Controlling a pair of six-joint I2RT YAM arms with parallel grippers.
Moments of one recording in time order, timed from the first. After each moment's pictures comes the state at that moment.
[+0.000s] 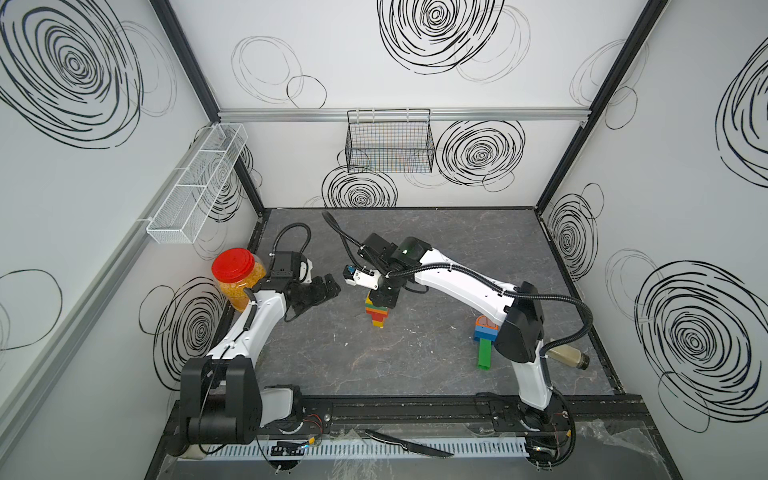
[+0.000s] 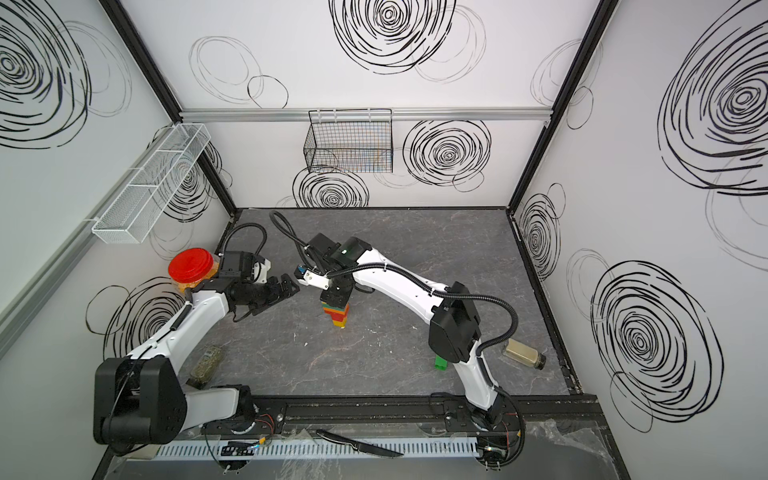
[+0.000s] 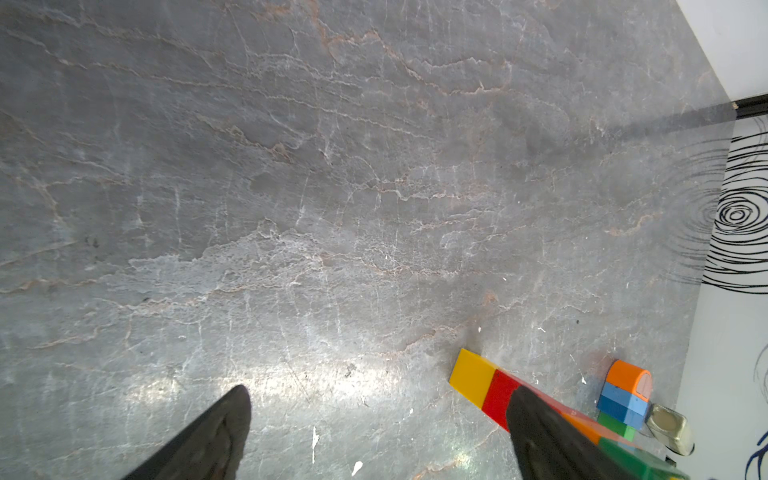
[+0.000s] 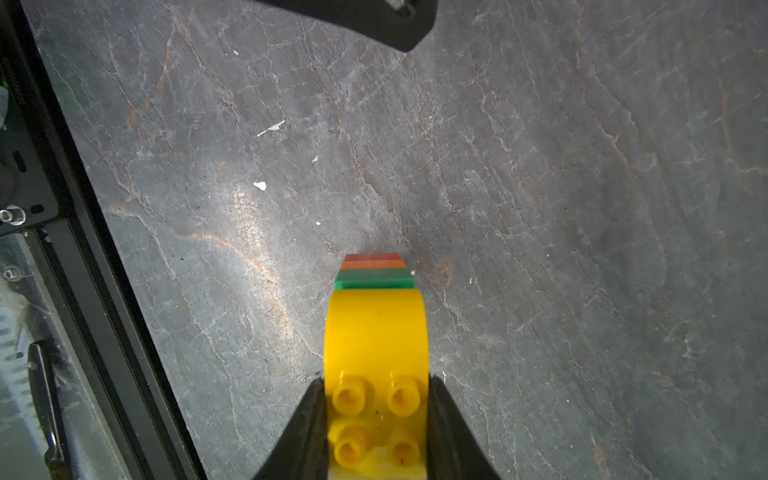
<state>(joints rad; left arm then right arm) 0.04 1.29 0.84 -0.63 0.38 -0.40 0.99 2.06 2.01 -1.18 -0.08 -0.36</state>
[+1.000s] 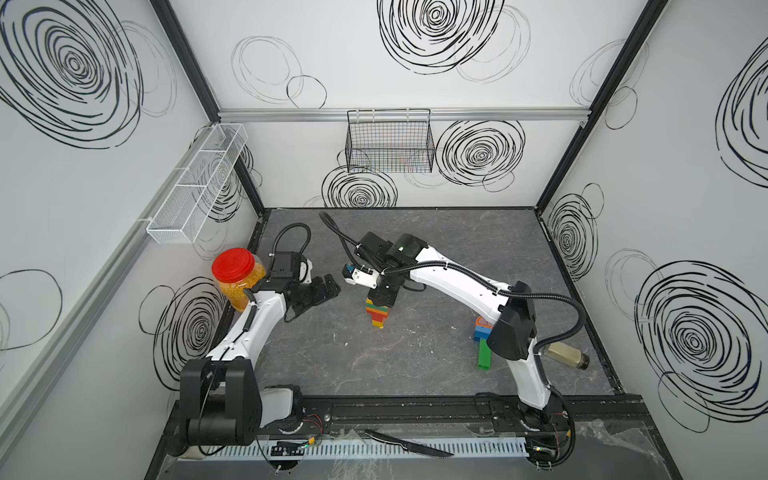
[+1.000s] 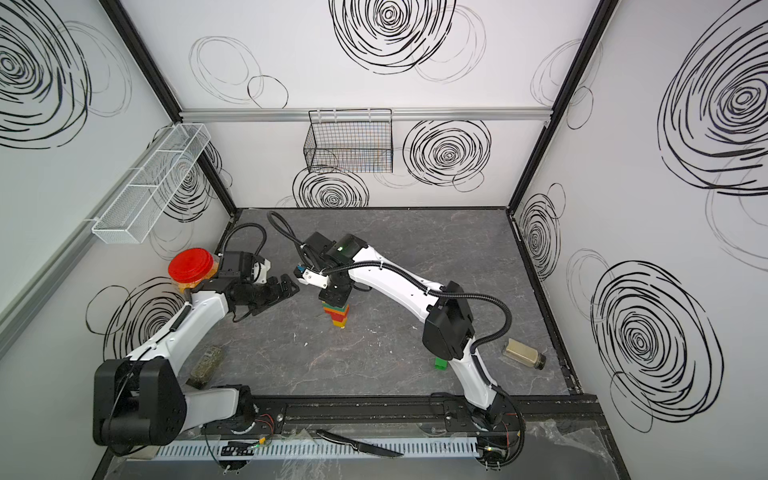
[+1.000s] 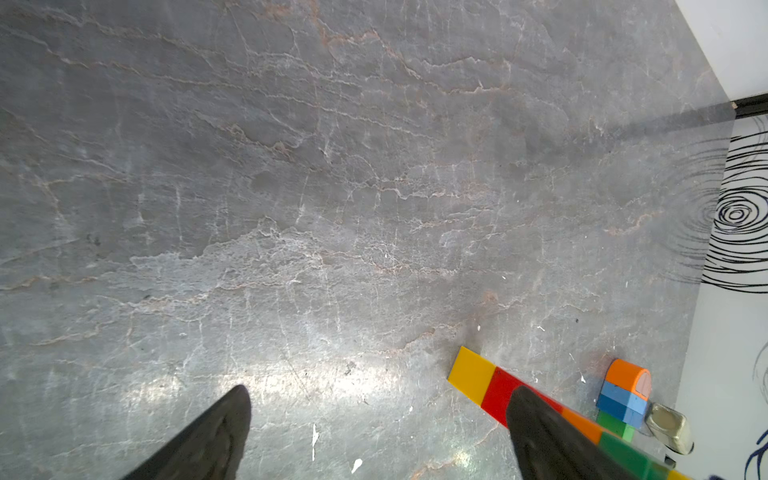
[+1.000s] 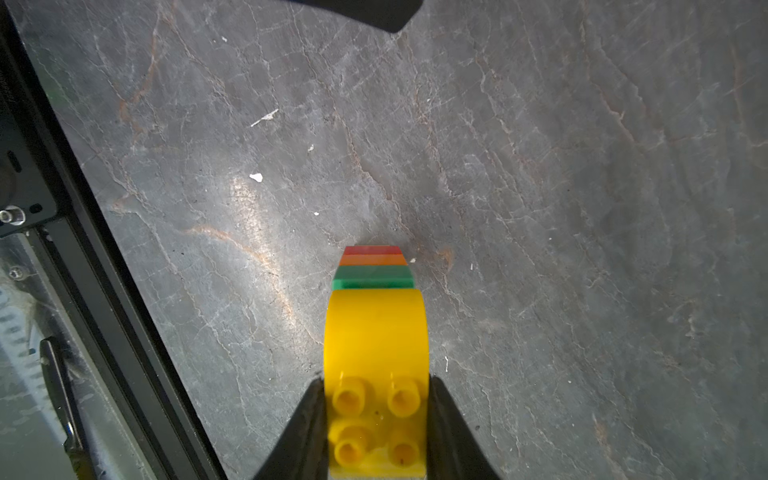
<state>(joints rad) 0.04 1.29 0.84 -0.64 0.38 -0.40 0.99 2.11 2.10 -1.28 -0.05 -0.33</state>
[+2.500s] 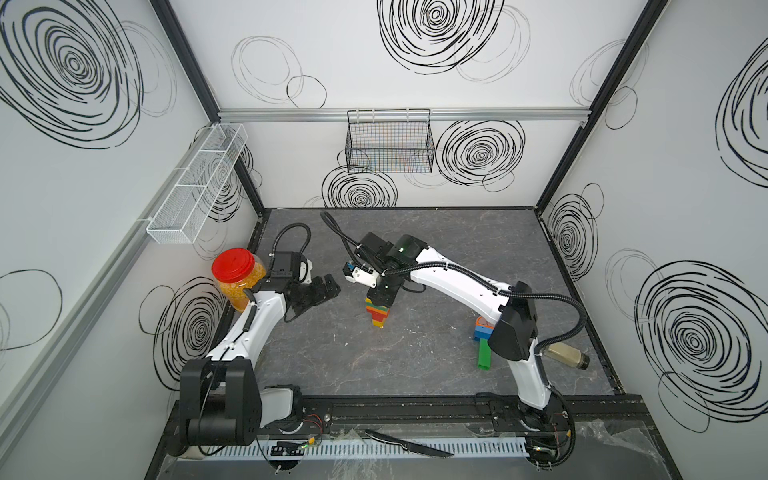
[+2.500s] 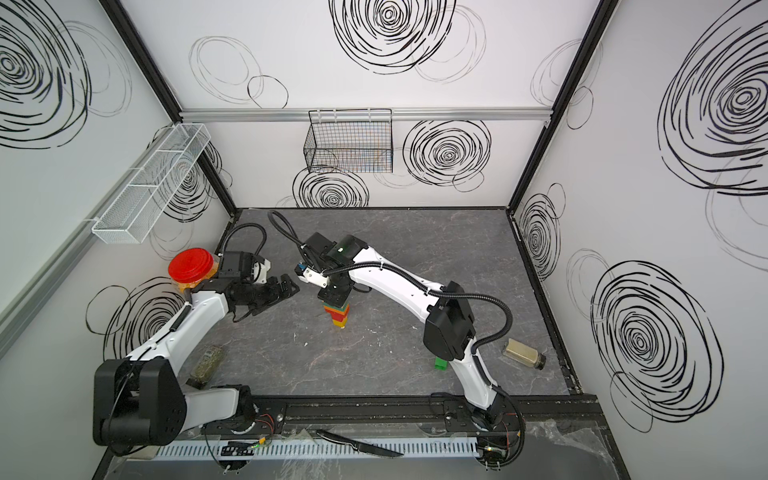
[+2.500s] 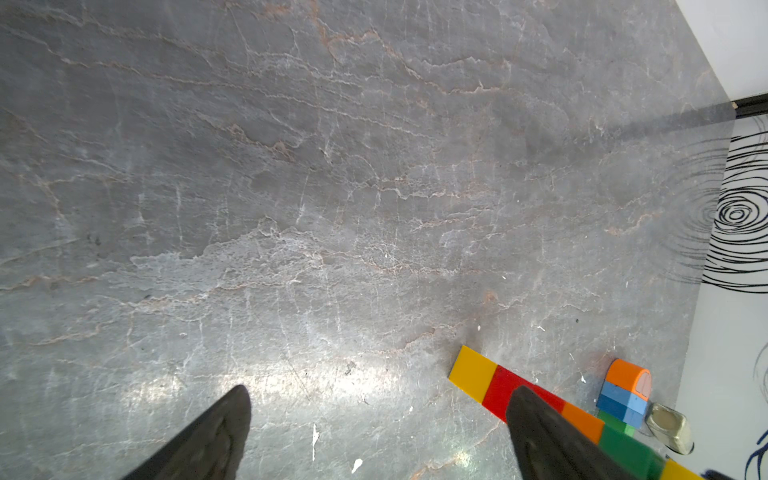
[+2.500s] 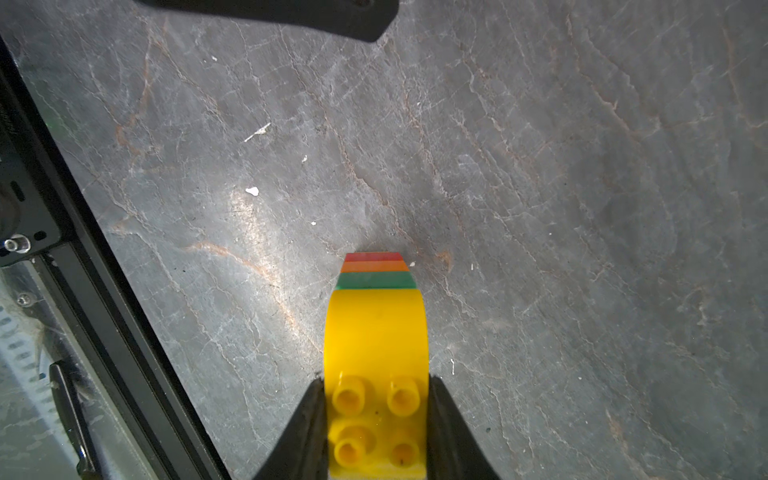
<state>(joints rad) 0.04 1.29 0.84 -0.64 0.38 -0.40 1.00 2.10 2.07 -1.24 -0.05 -0.27</state>
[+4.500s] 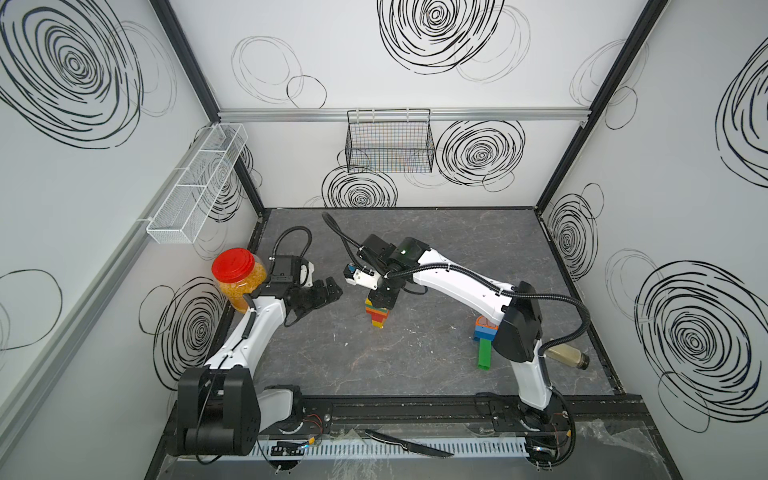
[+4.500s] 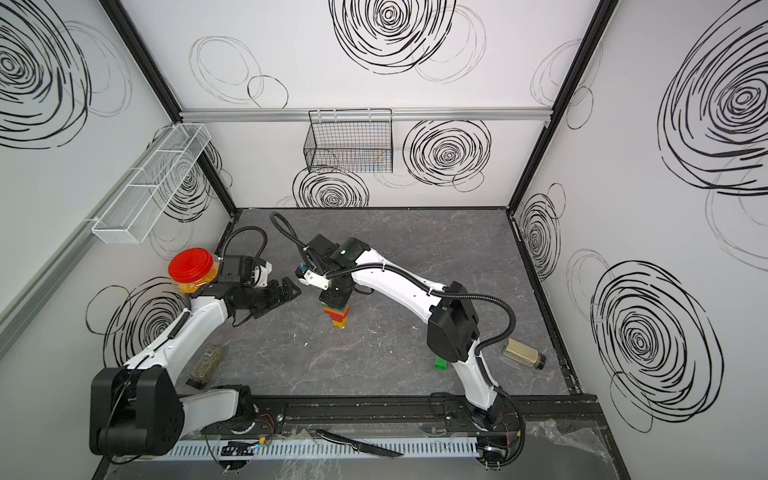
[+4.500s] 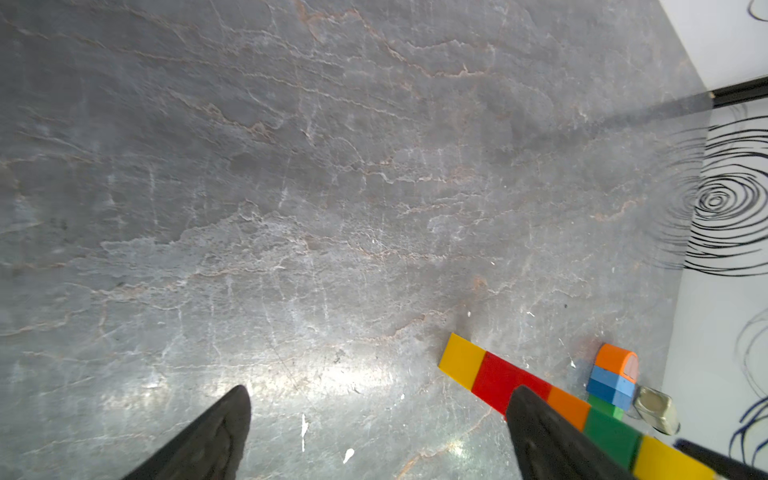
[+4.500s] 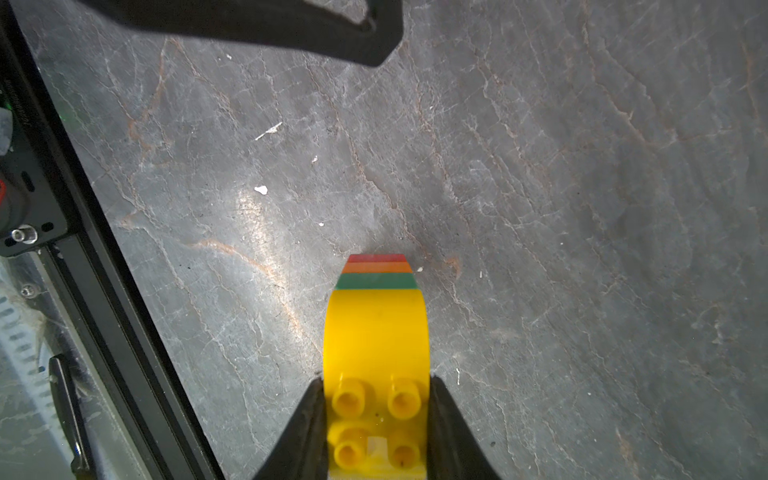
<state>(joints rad) 0.02 1.22 0.77 -0.60 0.43 -0.41 1.00 2.09 1.99 -1.21 -0.08 -0.30</state>
